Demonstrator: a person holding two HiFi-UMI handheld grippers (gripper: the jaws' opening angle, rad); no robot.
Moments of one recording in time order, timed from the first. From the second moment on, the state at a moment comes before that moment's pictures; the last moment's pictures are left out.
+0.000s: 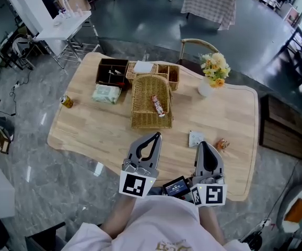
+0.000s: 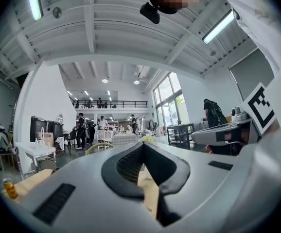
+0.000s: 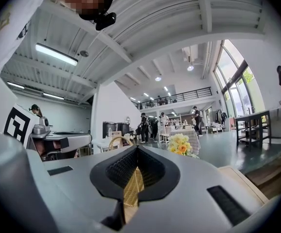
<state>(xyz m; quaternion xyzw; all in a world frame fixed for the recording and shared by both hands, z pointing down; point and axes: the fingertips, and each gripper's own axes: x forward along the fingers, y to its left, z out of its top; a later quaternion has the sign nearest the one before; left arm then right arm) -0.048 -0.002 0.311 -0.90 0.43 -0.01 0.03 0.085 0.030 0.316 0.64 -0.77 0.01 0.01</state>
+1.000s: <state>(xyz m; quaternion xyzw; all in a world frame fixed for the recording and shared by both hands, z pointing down) 0.016 -0.014 0.363 -0.92 0.40 -0.05 0.01 0.165 0.030 0.393 0.65 -0.75 0.10 0.06</state>
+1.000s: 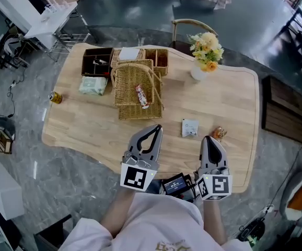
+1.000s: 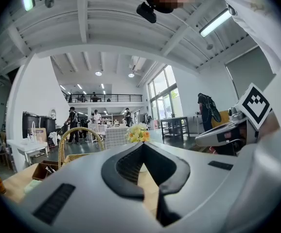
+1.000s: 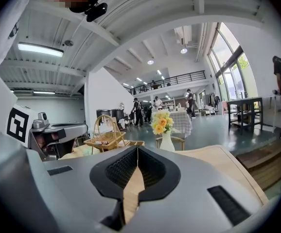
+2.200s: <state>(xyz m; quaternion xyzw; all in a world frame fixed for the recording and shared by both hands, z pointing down) 0.093 -0.021 0.522 -0.92 0.37 -0.15 -0.04 0.211 0.023 0.564 0.60 -0.75 0.22 0.19</state>
